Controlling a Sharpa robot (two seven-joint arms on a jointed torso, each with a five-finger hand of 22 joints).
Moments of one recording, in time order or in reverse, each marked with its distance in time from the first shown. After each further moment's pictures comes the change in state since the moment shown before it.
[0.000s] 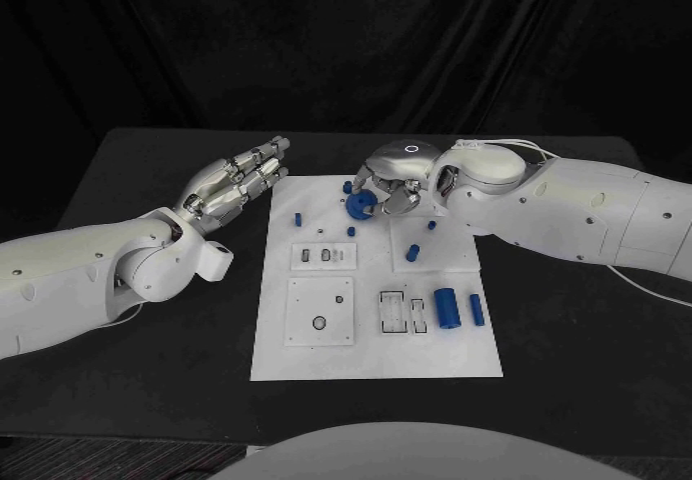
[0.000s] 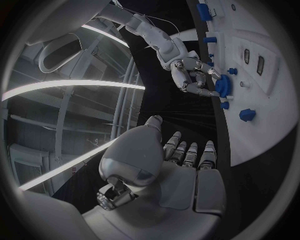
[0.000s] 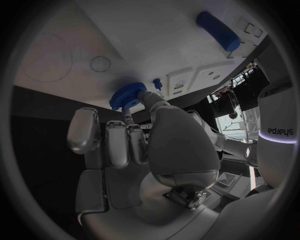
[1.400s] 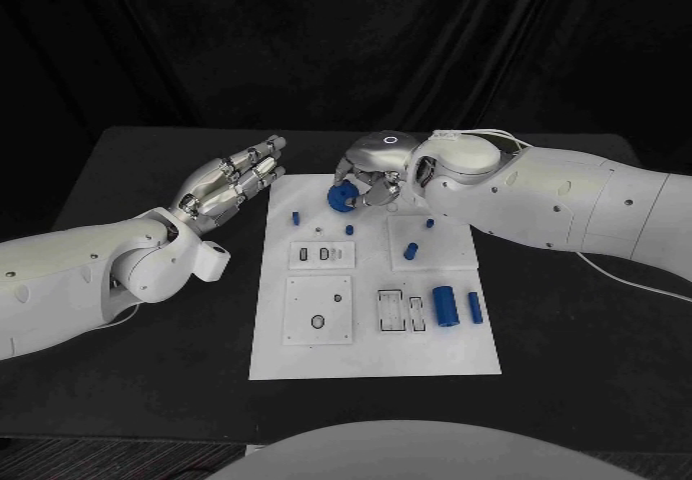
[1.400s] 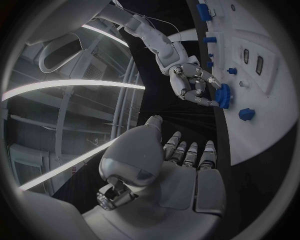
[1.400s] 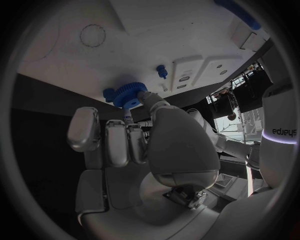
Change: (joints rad) left arm 0.000 0.001 0.000 -0.001 0.000 0.001 0.000; left_hand 0.000 0.000 0.003 -0.003 0.000 0.000 0.000 0.000 0.000 0.000 0.000 0.000 0.000 0.004 0.004 0.000 0.000 0.000 0.004 0.004 0.000 0.001; right arm 0.009 0.091 0.000 -0.083 0.003 -0.007 0.017; right_hand 0.002 -0.001 0.002 -0.003 -0.010 0.000 0.000 0.000 0.000 -0.007 0.007 -0.014 0.000 -0.003 0.004 -0.015 0.000 0.000 -0.004 0.004 -0.021 0.000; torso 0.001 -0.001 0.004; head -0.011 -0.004
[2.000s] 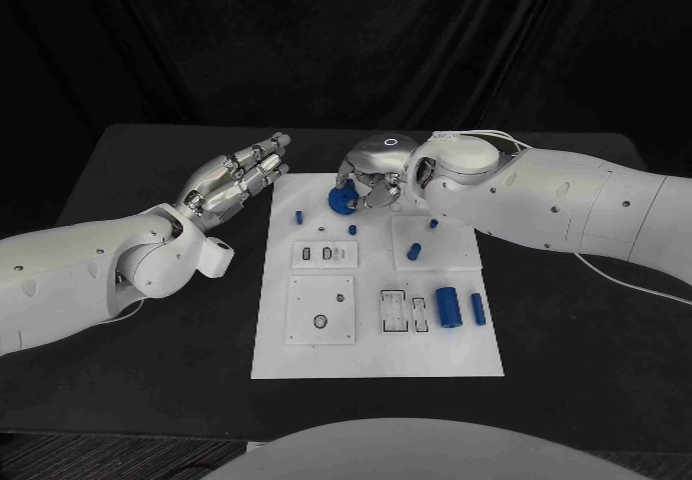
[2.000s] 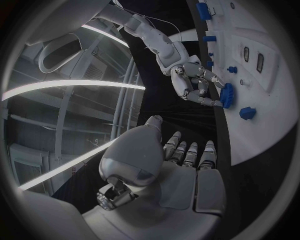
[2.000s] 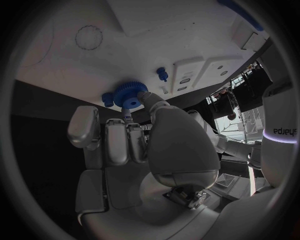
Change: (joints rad) left arm 0.000 0.007 0.000 -0.006 0.000 0.001 0.000; left_hand 0.000 0.000 0.000 0.000 0.000 0.000 0.000 0.000 0.000 0.000 0.000 0.000 0.000 0.000 0.000 0.000 0.000 0.000 0.000 0.000 0.000 0.001; right arm -0.010 0.014 0.002 -0.016 0.002 0.027 0.001; right_hand -0.001 0.000 0.004 0.005 -0.015 0.000 0.000 0.000 0.000 -0.014 0.007 -0.021 0.000 0.003 0.003 -0.034 0.000 0.000 -0.013 0.005 -0.043 0.000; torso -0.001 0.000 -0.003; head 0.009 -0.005
